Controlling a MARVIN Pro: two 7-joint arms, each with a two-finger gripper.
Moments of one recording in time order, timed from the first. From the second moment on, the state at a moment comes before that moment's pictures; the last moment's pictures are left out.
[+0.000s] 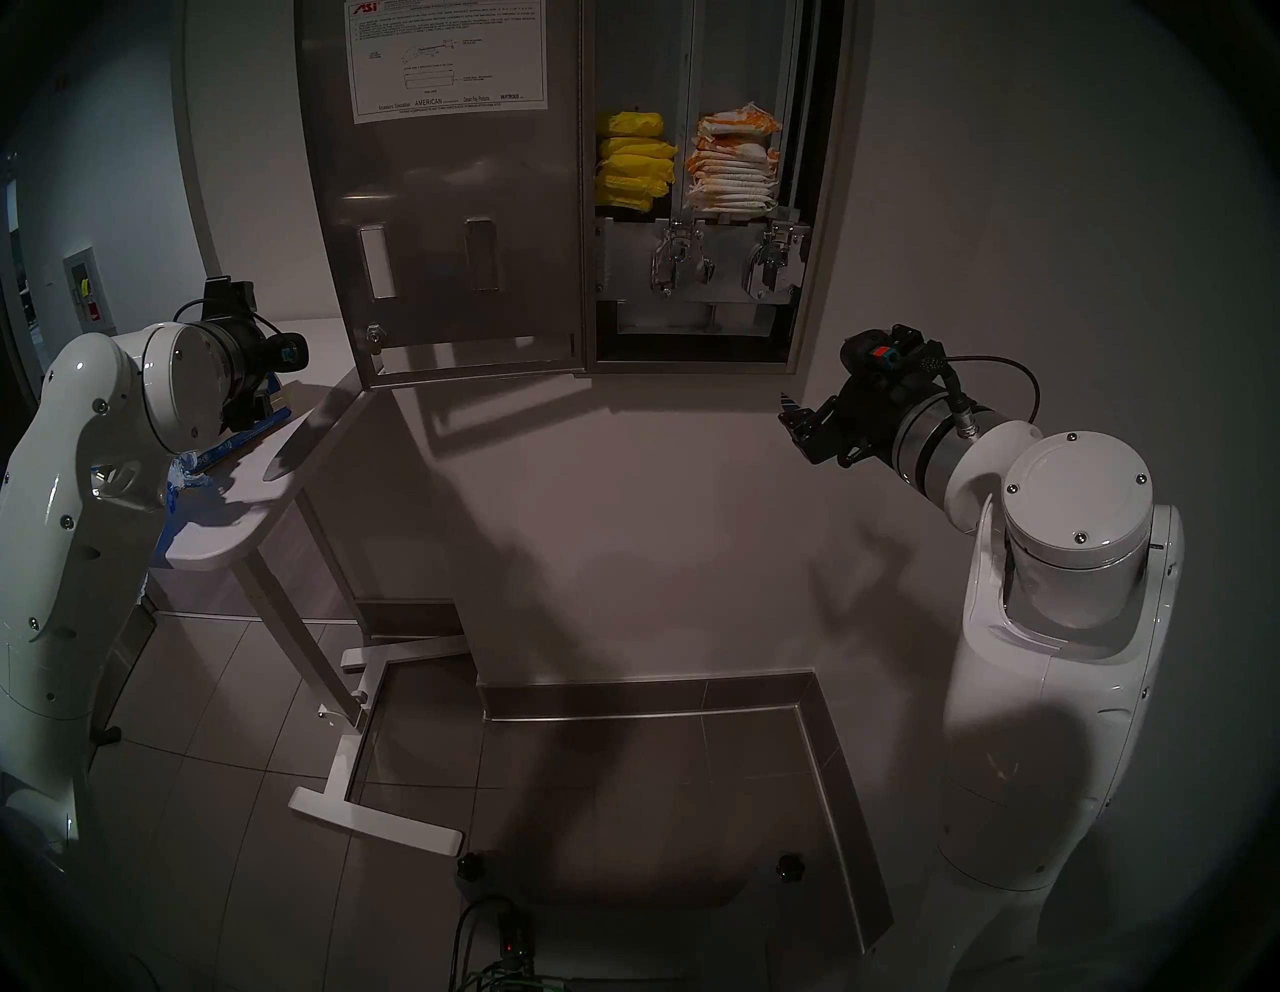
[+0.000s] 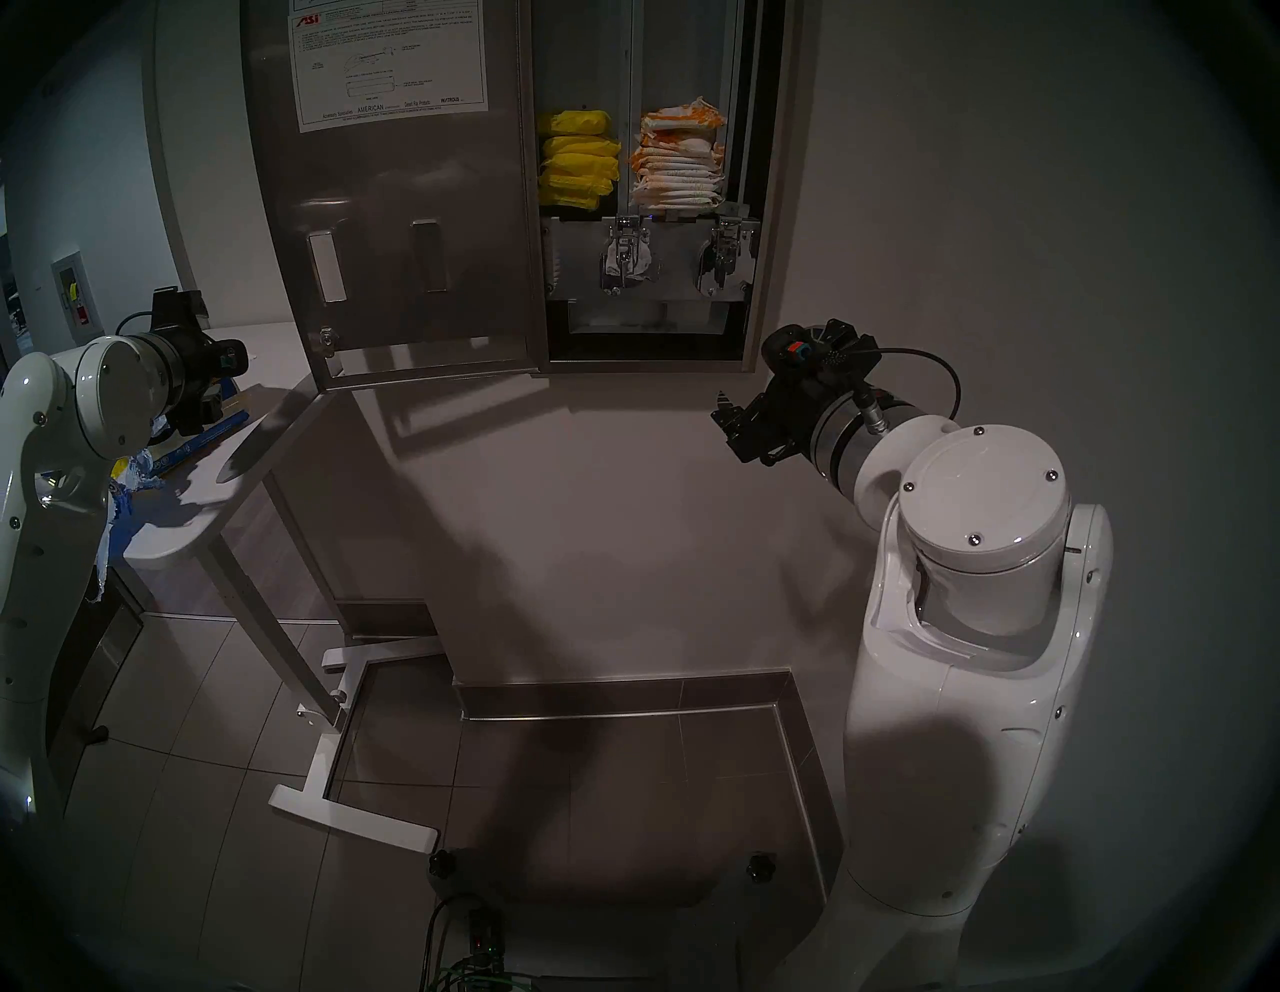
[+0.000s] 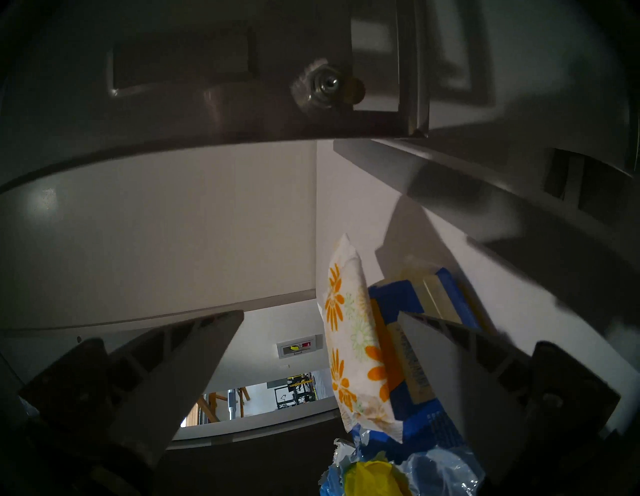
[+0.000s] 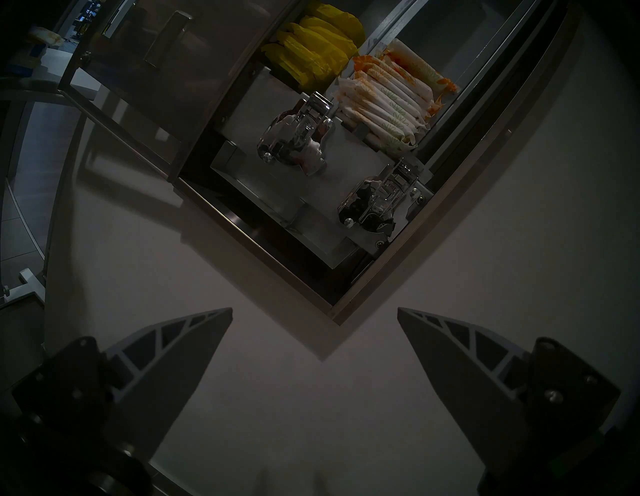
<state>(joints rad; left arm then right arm) 1.29 -0.71 -1.65 -2.10 1.13 0.55 -1.14 -1.46 -1.65 1.68 -2.38 -0.90 0.52 0.99</state>
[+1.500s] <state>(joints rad) 1.16 -0.72 -1.53 -2.01 1.20 0.66 -1.17 -1.46 -1.65 1.68 -2.38 -0.90 0.52 0.98</state>
